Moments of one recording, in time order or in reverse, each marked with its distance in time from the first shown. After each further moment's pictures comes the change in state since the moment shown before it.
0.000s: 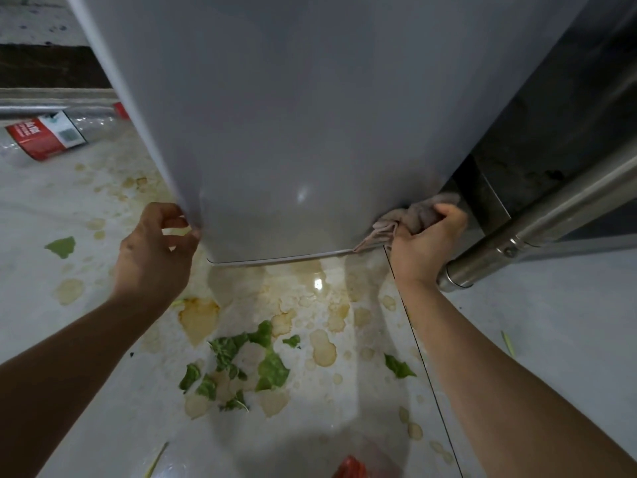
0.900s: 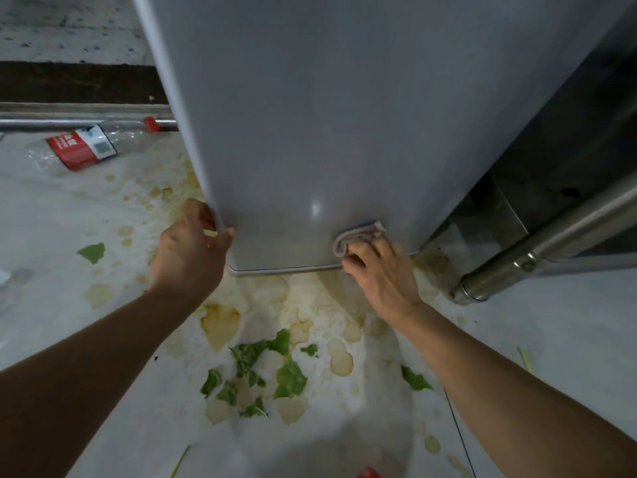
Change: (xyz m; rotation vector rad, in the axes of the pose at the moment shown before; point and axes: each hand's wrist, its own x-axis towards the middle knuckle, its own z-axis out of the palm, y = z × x) left_hand 0.005 0.019 -0.007 0.089 0.002 0.032; right_hand -0.032 0.012 0.015 -0.594 -0.399 -1.266
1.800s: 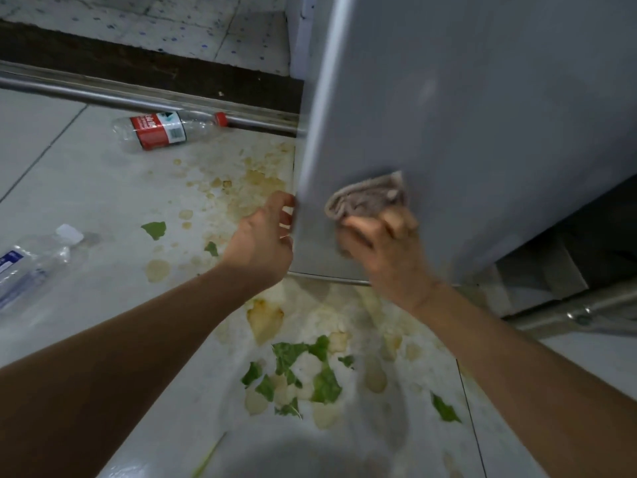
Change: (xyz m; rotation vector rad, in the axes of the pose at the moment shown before) left_hand 0.001 0.003 -0.033 -0.175 -0.185 0.047; right_hand 0.110 -0.045 -0.044 0.006 0.354 -0.292
